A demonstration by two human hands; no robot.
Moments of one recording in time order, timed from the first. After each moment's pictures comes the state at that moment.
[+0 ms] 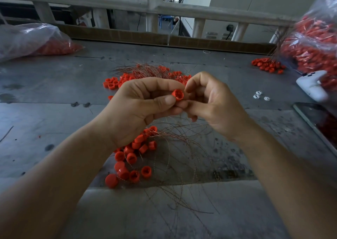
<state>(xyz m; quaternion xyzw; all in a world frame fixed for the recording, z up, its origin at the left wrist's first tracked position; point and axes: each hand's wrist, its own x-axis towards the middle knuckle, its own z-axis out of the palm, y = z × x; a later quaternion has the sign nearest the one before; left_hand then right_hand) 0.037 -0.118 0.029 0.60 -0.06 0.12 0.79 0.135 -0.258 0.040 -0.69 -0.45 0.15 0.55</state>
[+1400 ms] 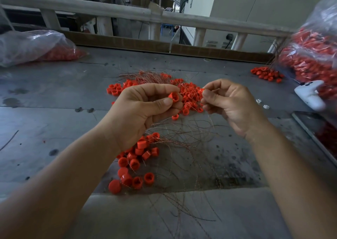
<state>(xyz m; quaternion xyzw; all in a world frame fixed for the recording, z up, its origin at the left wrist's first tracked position) 0.037 -0.118 0.033 0.56 0.03 0.15 0.81 0.172 -0.269 0.037 -0.66 -0.32 0.18 0.65</state>
